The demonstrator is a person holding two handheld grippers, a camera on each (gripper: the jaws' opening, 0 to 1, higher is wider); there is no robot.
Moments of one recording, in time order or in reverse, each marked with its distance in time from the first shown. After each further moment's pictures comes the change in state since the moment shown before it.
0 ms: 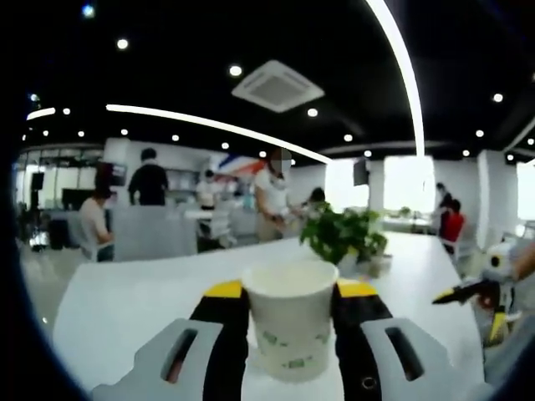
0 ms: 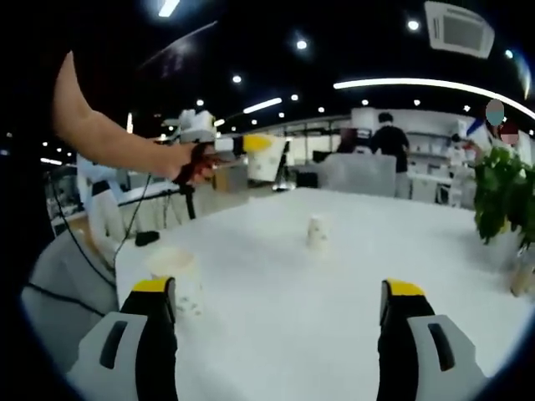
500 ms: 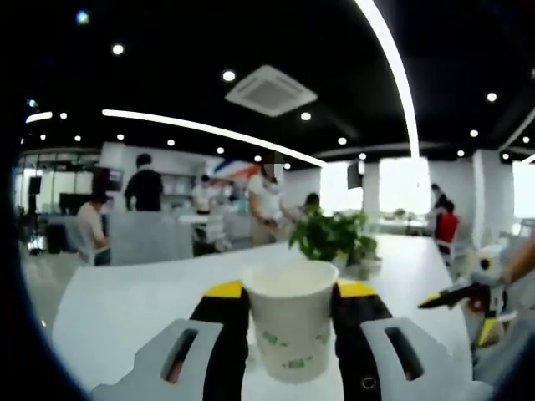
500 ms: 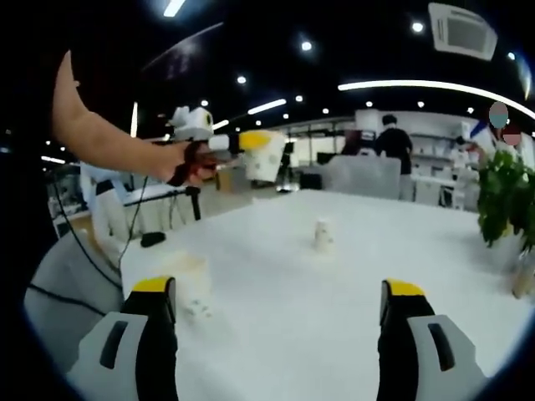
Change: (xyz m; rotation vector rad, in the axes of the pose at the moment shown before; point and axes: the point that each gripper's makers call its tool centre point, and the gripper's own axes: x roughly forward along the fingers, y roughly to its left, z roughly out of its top) left arm -0.021 -0.032 0.007 0.003 -0.015 -0.016; right arm -0.003 0.016 0.006 -0.003 -0.014 0.018
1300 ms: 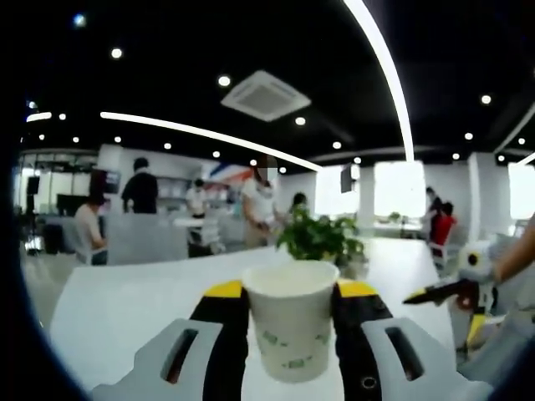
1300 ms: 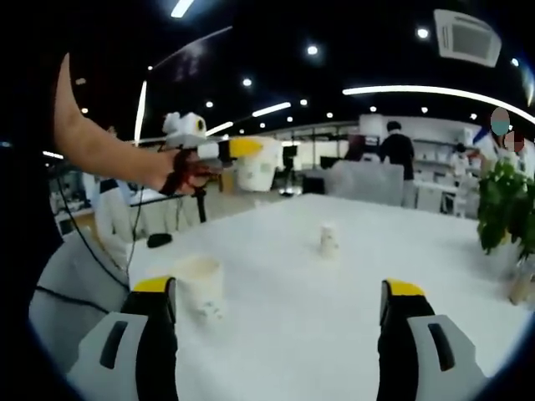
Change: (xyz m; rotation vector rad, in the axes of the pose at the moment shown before) left arm -0.028 -0.038 0.004 0.003 -0.033 -0.020; right arm -0.012 0.015 0.011 -0.026 -0.014 0.011
